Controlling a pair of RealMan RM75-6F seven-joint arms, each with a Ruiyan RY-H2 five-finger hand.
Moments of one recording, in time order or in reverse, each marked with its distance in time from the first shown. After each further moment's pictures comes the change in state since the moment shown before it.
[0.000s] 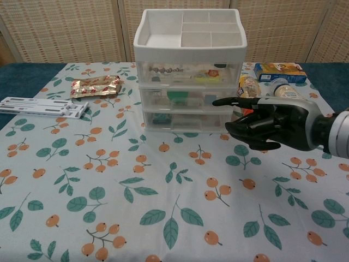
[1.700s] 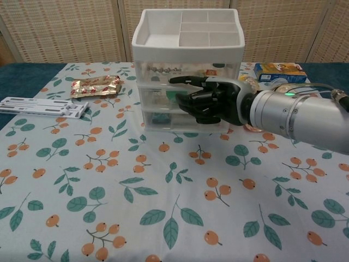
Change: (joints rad) left arm -0.012 0.012 -0.001 -0.004 -0.023 -0.036 0.015; right arm 0.176 -0.235 0.143 0.241 0.076 -0.050 0.028
